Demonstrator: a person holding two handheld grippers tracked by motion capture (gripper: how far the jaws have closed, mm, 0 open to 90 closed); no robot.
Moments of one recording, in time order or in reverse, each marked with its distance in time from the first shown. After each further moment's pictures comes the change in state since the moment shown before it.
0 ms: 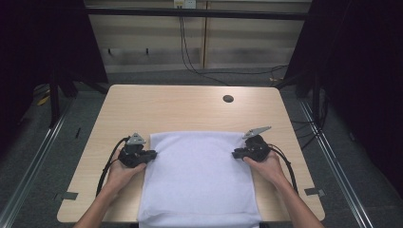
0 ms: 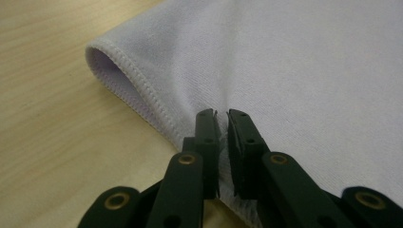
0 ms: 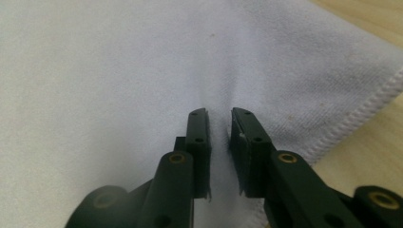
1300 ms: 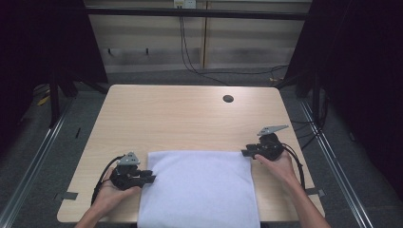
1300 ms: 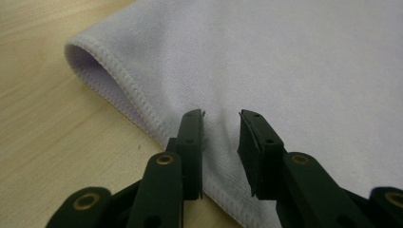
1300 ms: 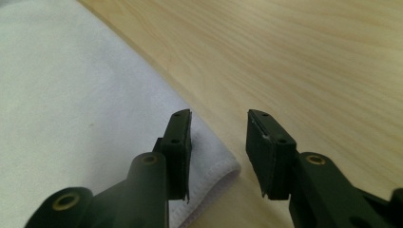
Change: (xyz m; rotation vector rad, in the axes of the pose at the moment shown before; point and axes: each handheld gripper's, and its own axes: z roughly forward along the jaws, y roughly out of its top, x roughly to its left) left arm -0.036 -0.034 -0.037 0.046 -0.146 0.018; right arm -0.020 -0.012 -0.032 -0.078 -0.009 0.069
